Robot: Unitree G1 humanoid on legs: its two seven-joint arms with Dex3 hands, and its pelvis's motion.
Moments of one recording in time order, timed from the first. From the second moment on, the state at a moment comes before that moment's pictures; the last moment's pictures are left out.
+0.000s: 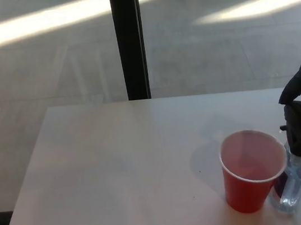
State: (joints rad) left_arm -0.07 0.57 0.29 1.11 -0.04 0.08 0.10; right_arm -0.17 -0.48 -0.02 -0.13 0.48 0.13 0.14
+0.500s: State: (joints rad) left_arm -0.06 0.57 0.29 1.12 -0.05 0.08 0.10; right_arm -0.17 -0.48 -0.02 -0.12 0.48 0.10 0.14
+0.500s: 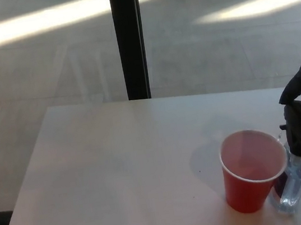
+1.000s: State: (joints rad) left_arm -0.06 0.57 0.29 1.12 -0.05 0.08 0.10; right_arm -0.19 -0.52 -0.07 -0.17 0.53 0.17 0.16
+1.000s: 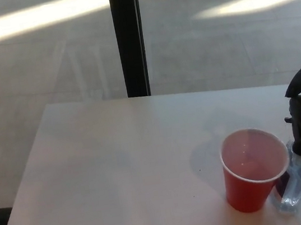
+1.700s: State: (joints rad) left_arm -0.02 0.57 0.29 1.11 -0.05 0.08 0.10; right_arm -0.38 -0.79 -0.46 -0.18 0.72 0.46 0.11
